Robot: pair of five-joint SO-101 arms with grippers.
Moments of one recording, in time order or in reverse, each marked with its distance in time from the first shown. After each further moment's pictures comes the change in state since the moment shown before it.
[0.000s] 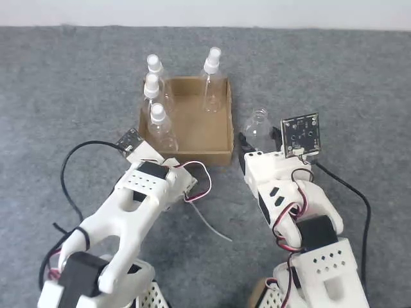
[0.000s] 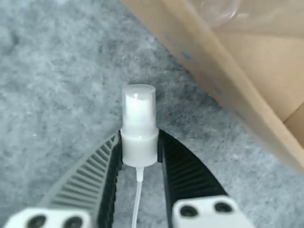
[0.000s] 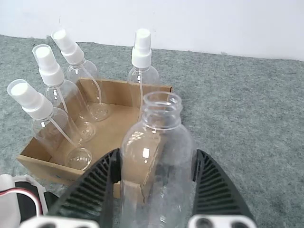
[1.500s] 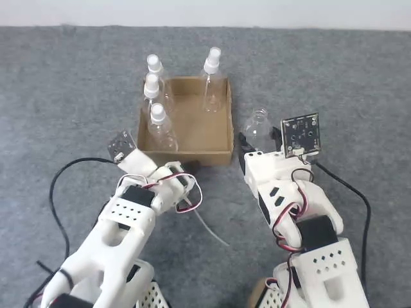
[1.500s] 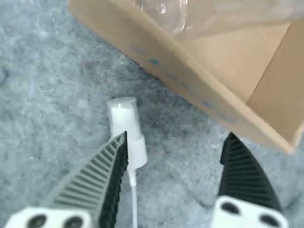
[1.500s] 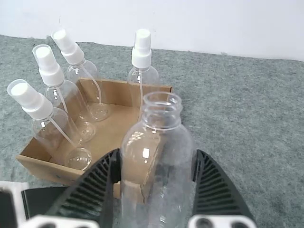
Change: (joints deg) left arm -1.6 -19.6 14.5 -8.4 -8.0; right arm 0.0 0.0 0.0 0.0 0.0
